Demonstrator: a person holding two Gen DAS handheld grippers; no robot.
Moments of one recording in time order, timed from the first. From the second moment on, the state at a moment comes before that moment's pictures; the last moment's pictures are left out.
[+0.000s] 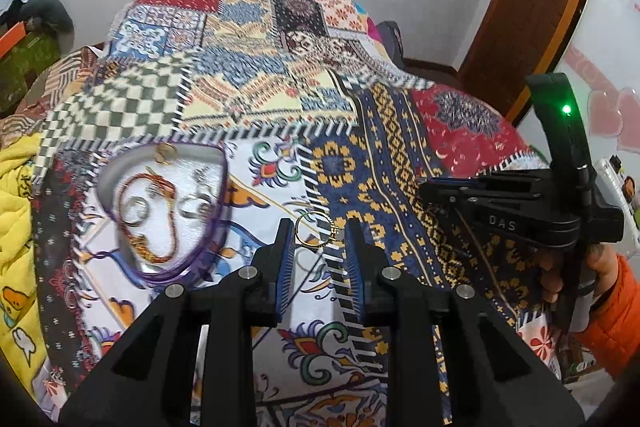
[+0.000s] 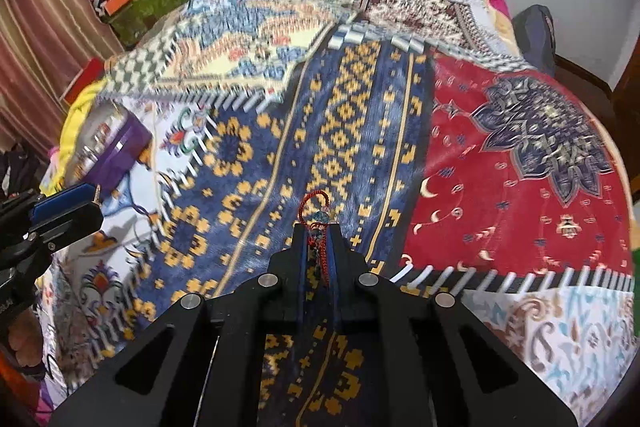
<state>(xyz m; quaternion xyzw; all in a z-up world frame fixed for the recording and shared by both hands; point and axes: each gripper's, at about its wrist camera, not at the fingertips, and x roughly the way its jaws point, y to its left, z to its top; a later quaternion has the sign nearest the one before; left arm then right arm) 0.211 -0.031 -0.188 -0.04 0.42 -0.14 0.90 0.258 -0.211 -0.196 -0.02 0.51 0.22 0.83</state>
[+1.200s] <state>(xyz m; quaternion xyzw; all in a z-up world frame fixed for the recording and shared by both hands) 0.201 0.069 -0.160 -0.06 0.38 -0.05 0.92 0.244 -0.063 -0.111 -0.03 0.38 0.35 0.86</state>
